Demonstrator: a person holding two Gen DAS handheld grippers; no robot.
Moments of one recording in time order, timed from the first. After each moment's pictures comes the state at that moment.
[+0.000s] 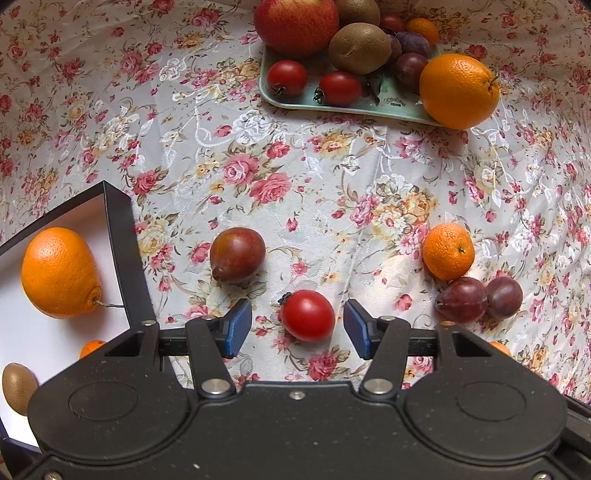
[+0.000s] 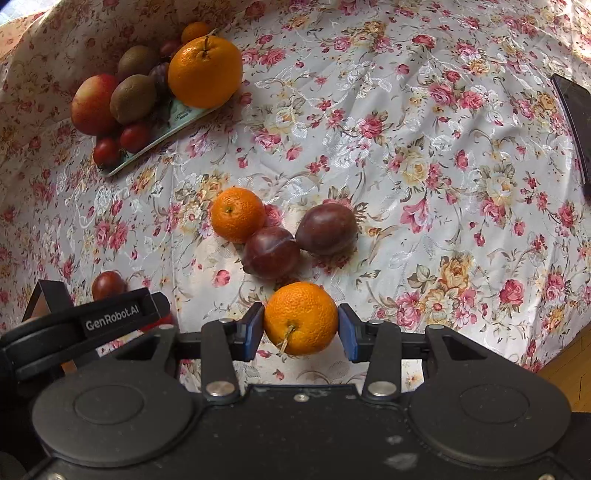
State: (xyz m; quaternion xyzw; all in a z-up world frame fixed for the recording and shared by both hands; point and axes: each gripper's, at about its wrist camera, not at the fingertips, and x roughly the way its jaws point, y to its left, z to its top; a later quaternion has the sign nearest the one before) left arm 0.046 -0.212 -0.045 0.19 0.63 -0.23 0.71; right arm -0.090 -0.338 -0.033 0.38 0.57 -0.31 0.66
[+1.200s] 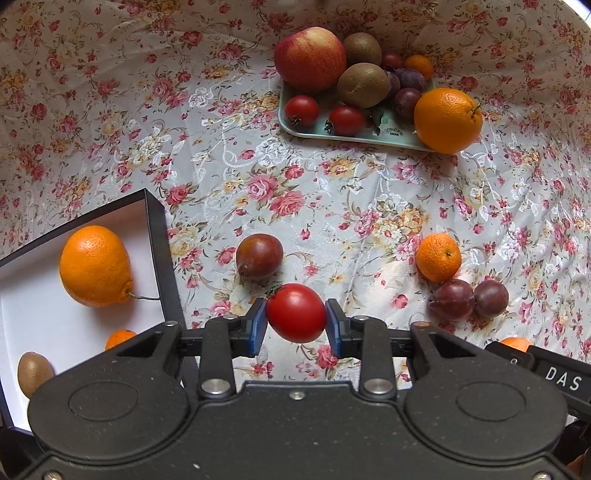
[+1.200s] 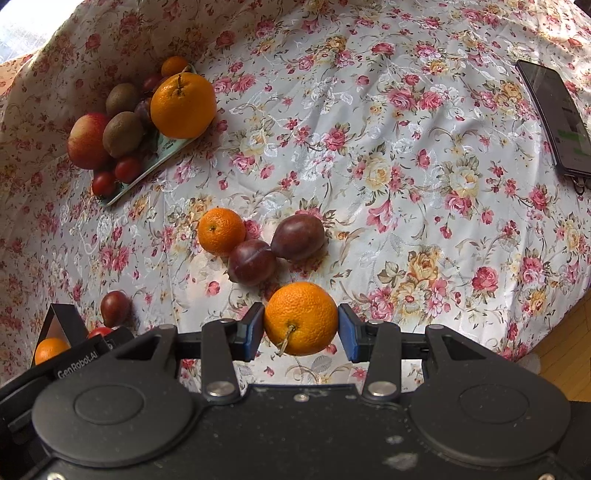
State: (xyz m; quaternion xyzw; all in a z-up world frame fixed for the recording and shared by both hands) left arm 0.034 -0.190 -0.008 0.18 0.59 -0.23 0.75; right arm -0.111 -0.334 -0.012 0.40 0.54 -0.34 0.66
